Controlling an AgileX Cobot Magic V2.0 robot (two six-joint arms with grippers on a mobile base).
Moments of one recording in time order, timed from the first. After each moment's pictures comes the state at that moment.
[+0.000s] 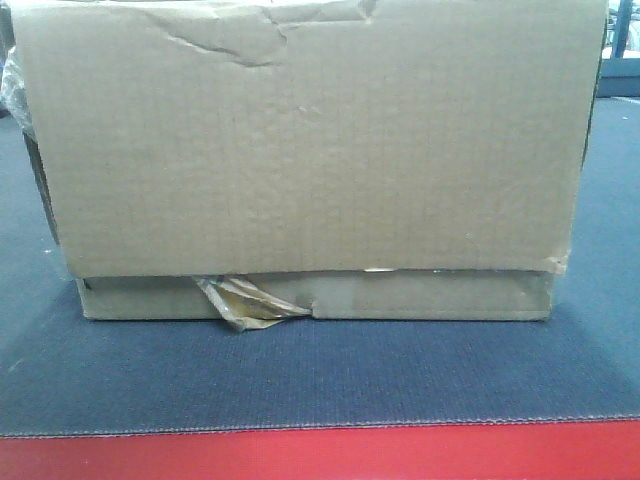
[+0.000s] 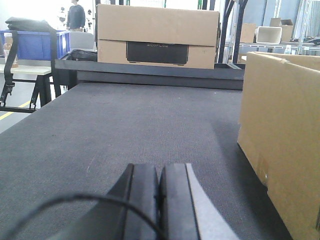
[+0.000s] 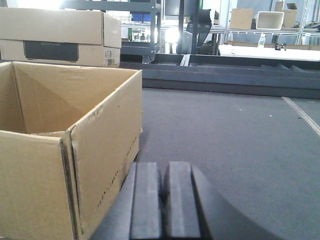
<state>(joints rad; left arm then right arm) 0.10 0.01 0.00 0.03 0.03 -0.05 0.23 0.07 -0.38 -0.04 0.41 0.03</state>
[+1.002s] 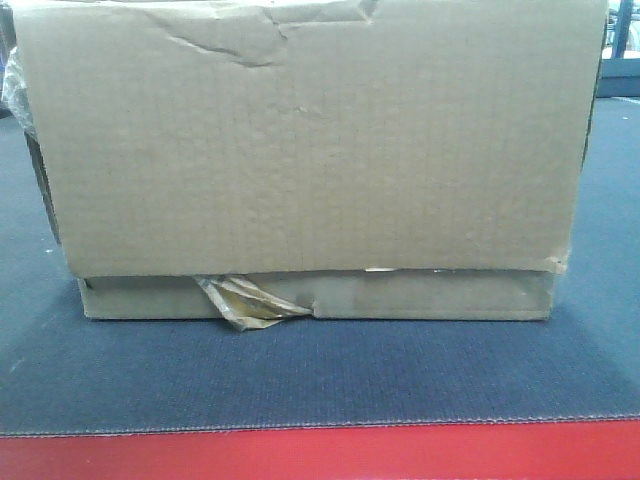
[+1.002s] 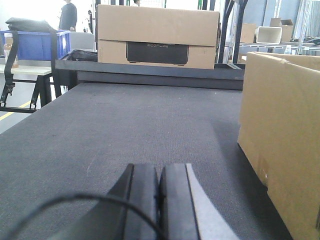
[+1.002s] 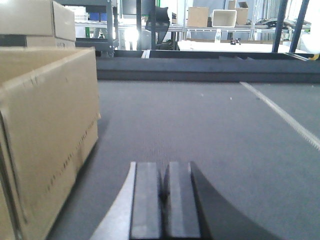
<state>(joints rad) 0.10 0.01 0.00 0.03 0.03 -0.05 0.03 0.02 -0.12 0.12 0.19 -0.10</state>
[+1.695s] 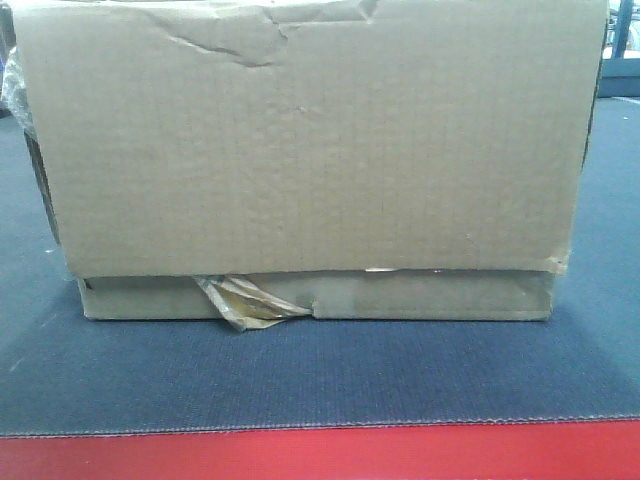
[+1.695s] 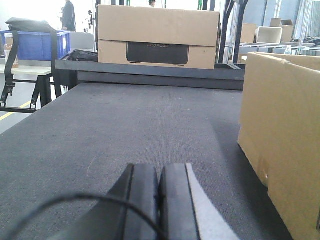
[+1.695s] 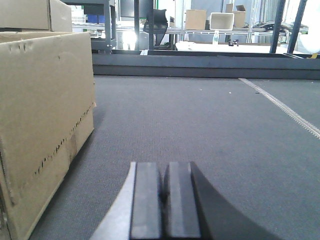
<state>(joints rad) 0.10 0.01 0.00 0.03 0.03 -0.05 0.03 0.00 0.00 0.12 0.07 -0.11</state>
